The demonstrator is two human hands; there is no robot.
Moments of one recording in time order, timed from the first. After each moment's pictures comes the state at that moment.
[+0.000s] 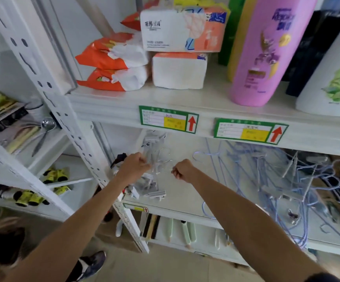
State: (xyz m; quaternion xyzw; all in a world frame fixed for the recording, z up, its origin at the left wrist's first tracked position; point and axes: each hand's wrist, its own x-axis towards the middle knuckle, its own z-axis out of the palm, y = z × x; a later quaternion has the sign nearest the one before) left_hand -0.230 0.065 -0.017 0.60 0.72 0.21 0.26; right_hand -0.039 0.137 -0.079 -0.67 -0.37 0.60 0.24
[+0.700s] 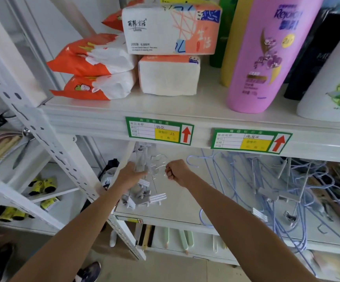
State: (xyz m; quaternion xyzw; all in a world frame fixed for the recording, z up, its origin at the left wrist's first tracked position) left_hand -0.227 0.105 -0.061 0.53 0.75 0.17 0.34; right_hand -0.036 0.144 -0.065 -0.60 -0.30 0.66 0.33
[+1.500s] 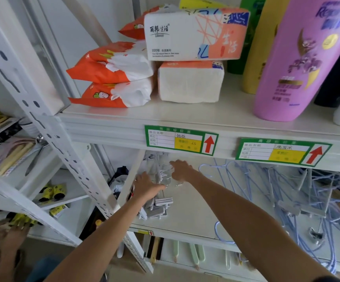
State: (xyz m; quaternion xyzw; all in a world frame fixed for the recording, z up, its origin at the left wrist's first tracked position) left_hand -0.211 0.114 -0.085 0.51 0.79 0.13 0.31; right_hand -0.060 0.185 -0.057 -0.60 -0.76 0.22 -0.06
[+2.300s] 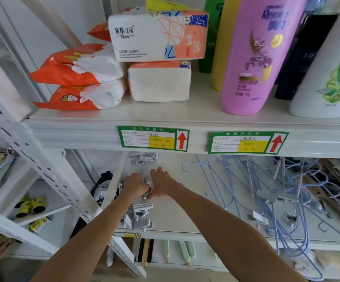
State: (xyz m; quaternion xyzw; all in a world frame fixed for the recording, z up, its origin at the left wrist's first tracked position) left_hand -0.192 0.128 -0.067 0.58 0.76 0.06 0.27; right_hand -0.065 0.144 -0.081 -0.56 -0.80 0.22 -0.01
